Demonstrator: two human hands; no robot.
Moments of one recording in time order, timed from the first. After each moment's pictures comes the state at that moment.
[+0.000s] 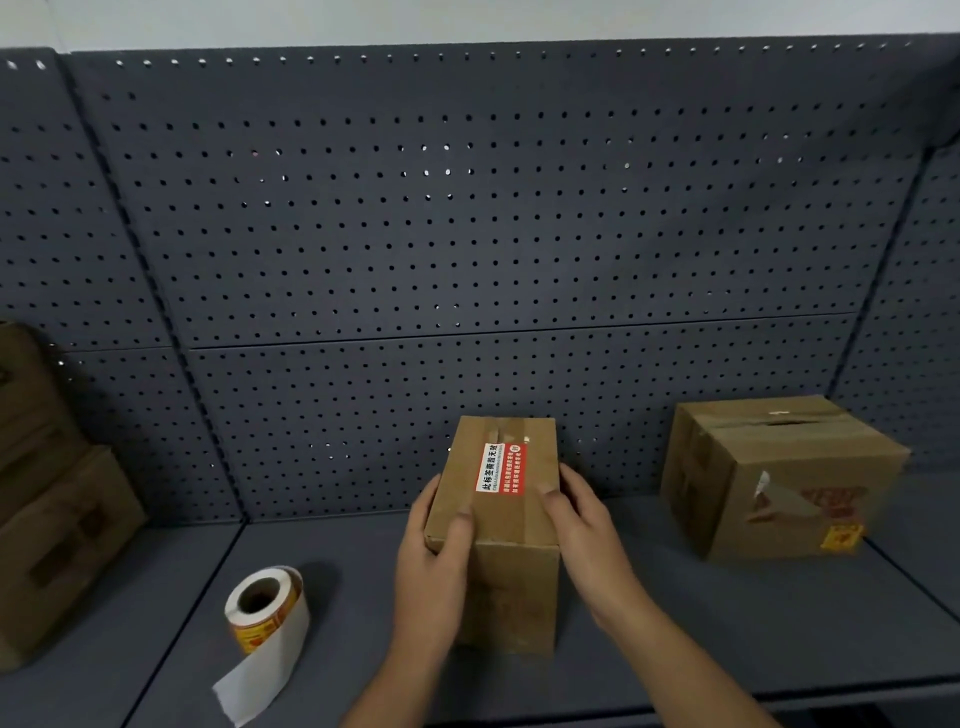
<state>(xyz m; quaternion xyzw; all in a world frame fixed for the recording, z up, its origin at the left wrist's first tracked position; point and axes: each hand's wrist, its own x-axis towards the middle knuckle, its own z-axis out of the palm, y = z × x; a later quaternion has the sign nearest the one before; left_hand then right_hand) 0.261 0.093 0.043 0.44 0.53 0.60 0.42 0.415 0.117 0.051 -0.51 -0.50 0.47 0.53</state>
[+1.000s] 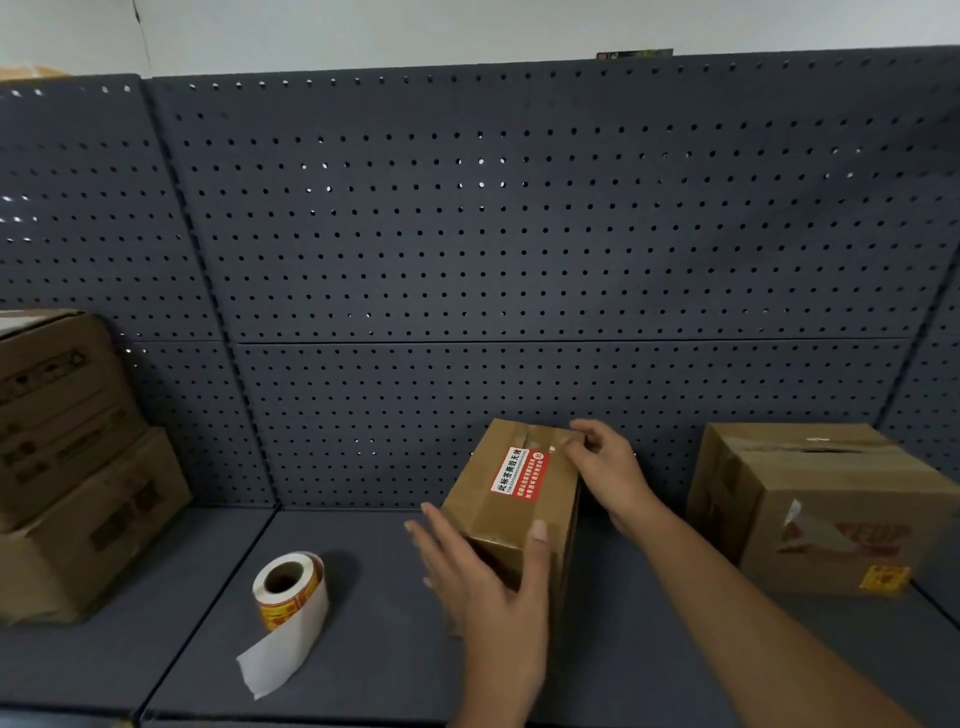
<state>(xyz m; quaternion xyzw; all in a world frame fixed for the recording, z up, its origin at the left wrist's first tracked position) 0.321 0.065 0.035 0.41 0.61 0.60 0.31 0.448 0.223 0.064 -0.55 -0.55 0.39 0.49</state>
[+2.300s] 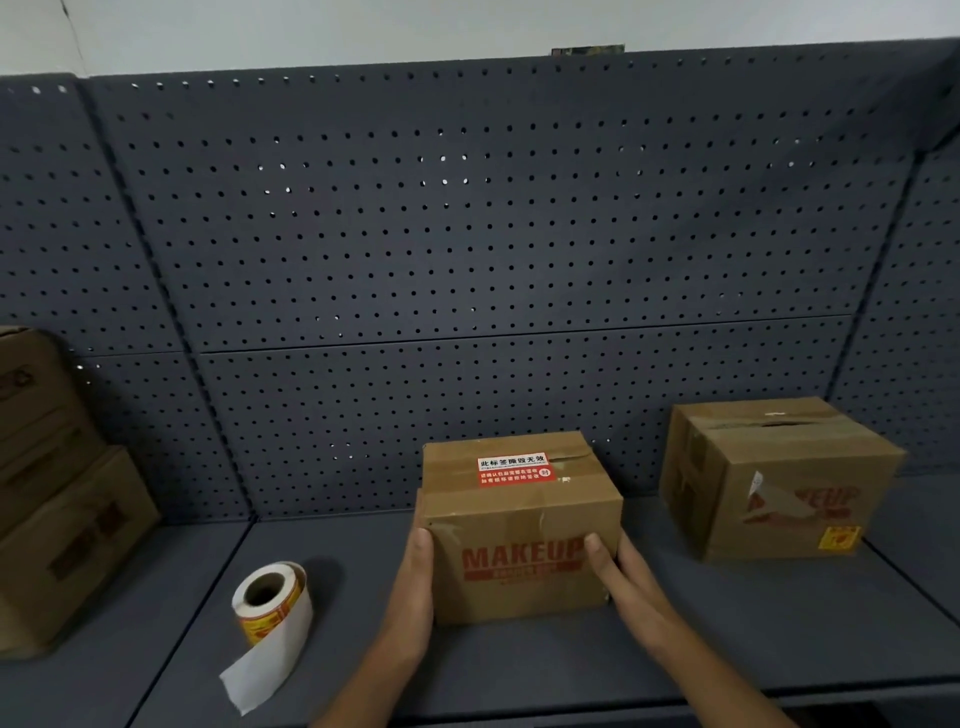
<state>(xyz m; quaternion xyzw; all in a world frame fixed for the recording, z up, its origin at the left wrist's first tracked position) 0.236 0.102 -0.008 0.45 0.53 0.54 0.48 0.490 0.116 -0.024 -0.49 -0.55 0.49 0.47</state>
